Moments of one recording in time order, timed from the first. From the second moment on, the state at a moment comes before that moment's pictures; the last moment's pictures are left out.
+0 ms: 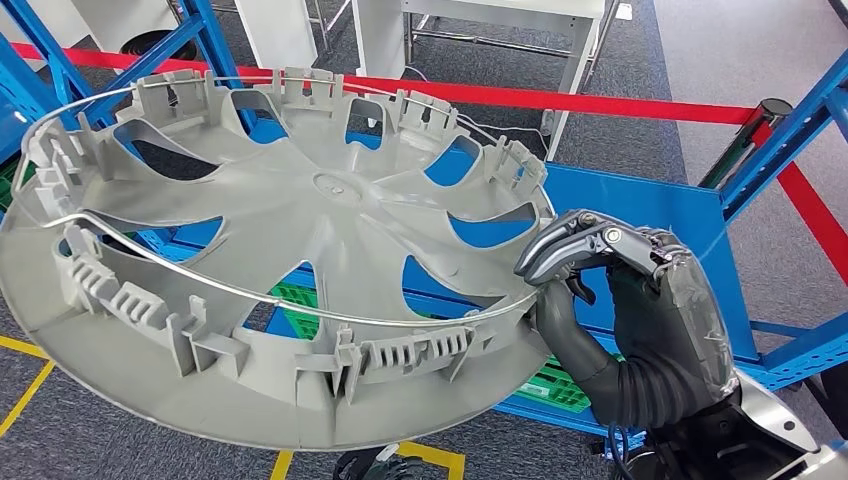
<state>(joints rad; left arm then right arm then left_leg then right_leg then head) -0.16 0.04 -1.10 -0.26 0.81 0.07 -0.24 -0.66 -0.38 0.83 -1.88 0.02 -0.38 0.11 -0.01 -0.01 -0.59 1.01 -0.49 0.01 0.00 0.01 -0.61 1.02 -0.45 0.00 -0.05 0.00</state>
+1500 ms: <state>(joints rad) -0.16 0.04 -1.10 -0.26 0.83 0.07 -0.26 -0.65 -0.39 0.83 -1.88 0.06 -0.40 0.14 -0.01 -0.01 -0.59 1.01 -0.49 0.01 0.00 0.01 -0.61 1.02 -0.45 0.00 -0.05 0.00</state>
